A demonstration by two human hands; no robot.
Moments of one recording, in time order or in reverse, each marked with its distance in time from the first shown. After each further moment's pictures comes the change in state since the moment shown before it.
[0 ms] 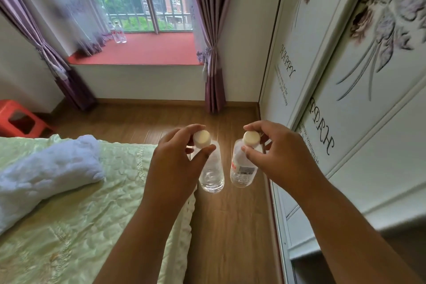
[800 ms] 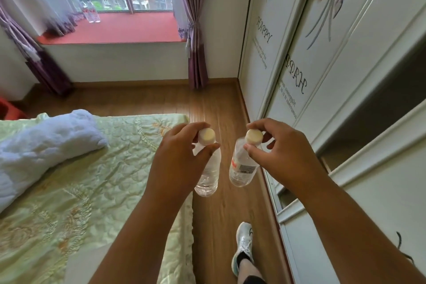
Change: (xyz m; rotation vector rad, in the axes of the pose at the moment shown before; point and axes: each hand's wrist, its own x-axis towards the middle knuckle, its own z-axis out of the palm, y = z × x) left_hand -0.210 -0.029 -0.140 -0.049 -0.185 0.067; right_hand -0.246 -0.140 0.055 -0.095 0.051 0.135
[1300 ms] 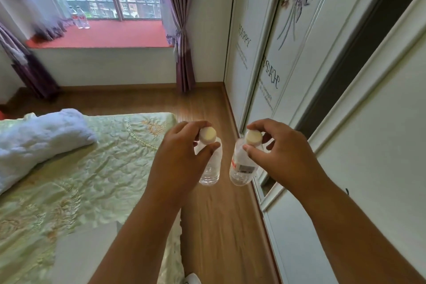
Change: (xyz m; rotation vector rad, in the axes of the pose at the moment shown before) left_hand -0.096 0.062 -0.010 -0.056 -0.005 0.072; right_hand -0.117 -0.021 -0.051 -0.040 0.052 0.026
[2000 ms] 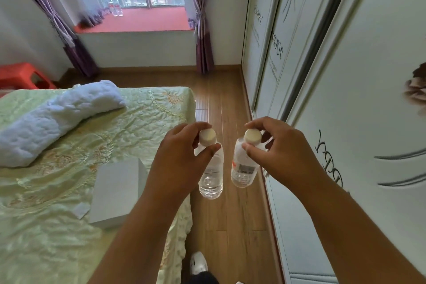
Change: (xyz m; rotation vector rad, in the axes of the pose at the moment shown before) left_hand -0.230 0.132 -0.011 0.083 0.017 -0.095; right_hand -0.224 0.010 -0.070 0.101 -0.081 -0.079
